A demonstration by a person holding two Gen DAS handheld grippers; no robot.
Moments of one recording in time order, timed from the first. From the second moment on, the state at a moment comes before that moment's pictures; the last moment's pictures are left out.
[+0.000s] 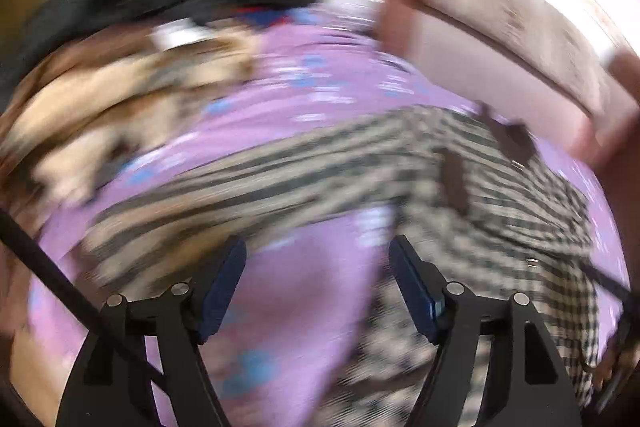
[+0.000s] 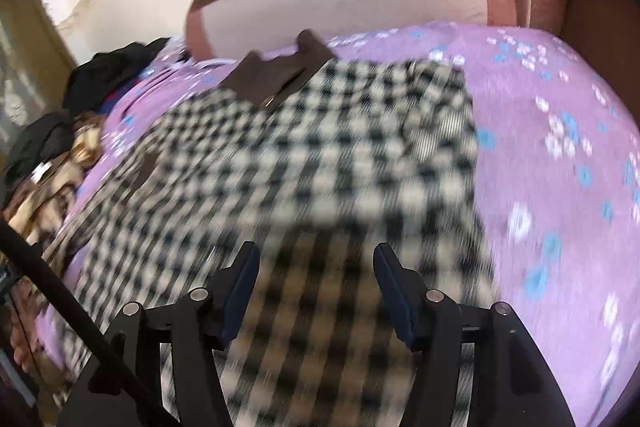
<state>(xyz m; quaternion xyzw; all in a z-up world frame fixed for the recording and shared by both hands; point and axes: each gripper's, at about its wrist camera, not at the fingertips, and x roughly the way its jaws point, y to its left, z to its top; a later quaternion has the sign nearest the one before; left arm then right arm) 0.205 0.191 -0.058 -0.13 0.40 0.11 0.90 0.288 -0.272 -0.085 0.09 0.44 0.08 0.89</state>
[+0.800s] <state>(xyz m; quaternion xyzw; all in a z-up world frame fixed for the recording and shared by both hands) 0.183 0.316 -0.080 -0.29 0.40 0.17 0.85 0.181 -0.215 -0.105 0.02 0.45 0.11 0.88</state>
